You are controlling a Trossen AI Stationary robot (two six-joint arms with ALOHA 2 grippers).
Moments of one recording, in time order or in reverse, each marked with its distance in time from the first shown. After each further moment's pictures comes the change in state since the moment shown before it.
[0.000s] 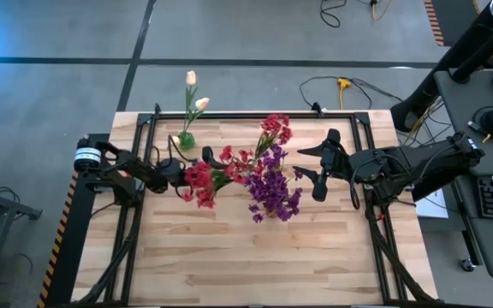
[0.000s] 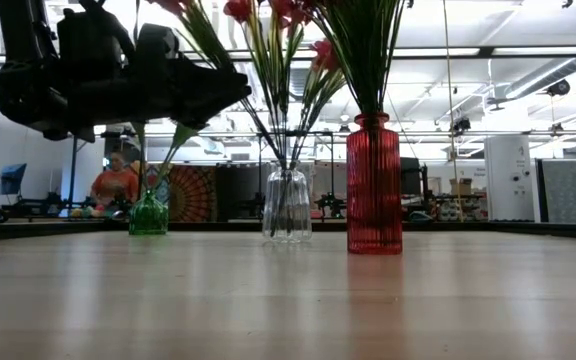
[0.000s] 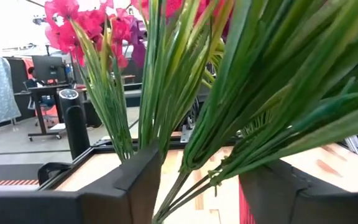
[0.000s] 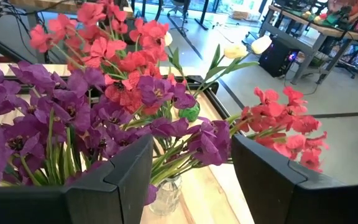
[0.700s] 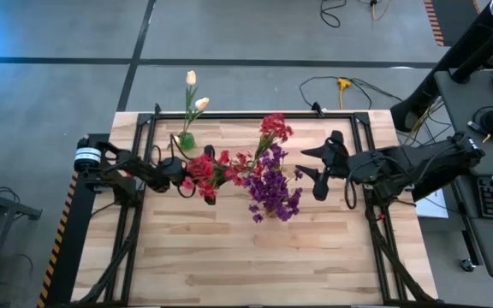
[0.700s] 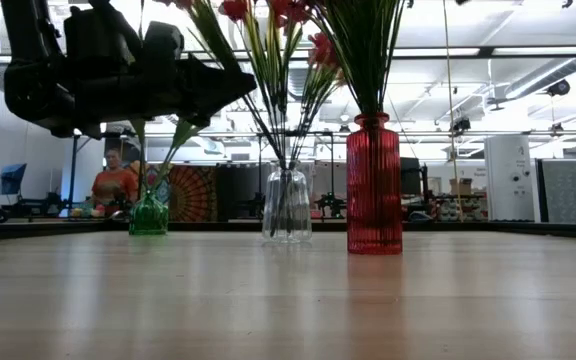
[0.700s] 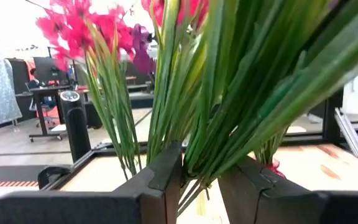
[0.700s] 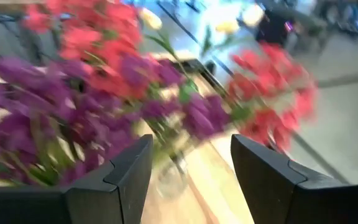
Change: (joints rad) left arm 0.000 0.001 0.031 -0.021 -0.001 -0.003; right arm 0.000 -0.008 0.000 -0.071 0.018 0.153
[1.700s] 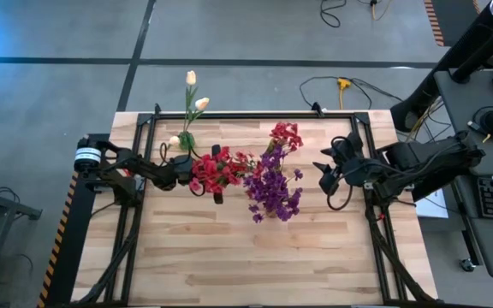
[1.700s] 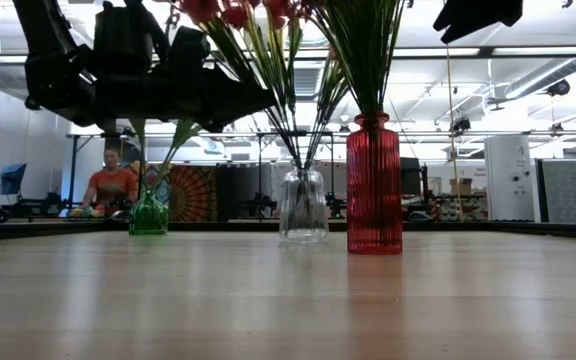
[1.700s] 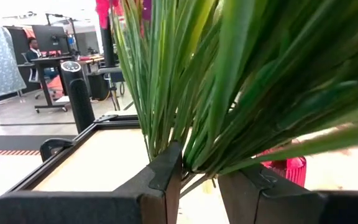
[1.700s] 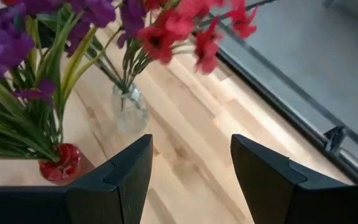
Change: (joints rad) left arm 0.000 0.000 0.107 -0.244 -0.032 0.004; right arm 0.001 -0.006 0.070 -0.542 0.076 0.418
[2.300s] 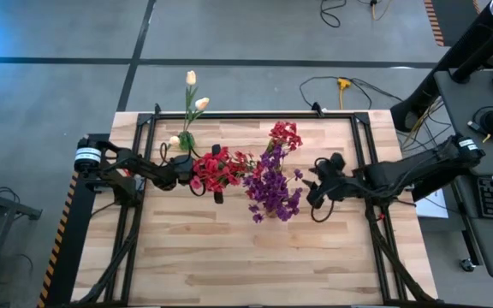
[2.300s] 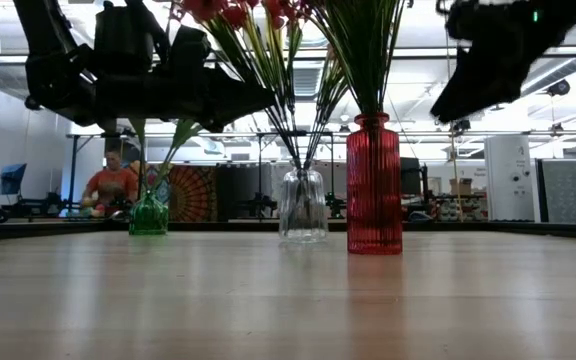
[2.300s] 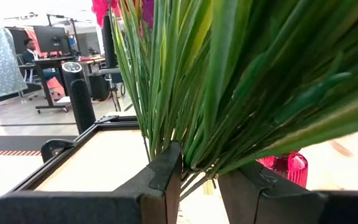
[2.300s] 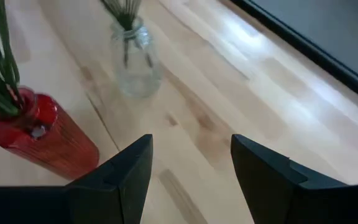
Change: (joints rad) left arm 0.000 0.000 0.004 0.000 -0.003 0.000; right arm -0.005 0.001 -0.429 0.409 -0.051 0.040
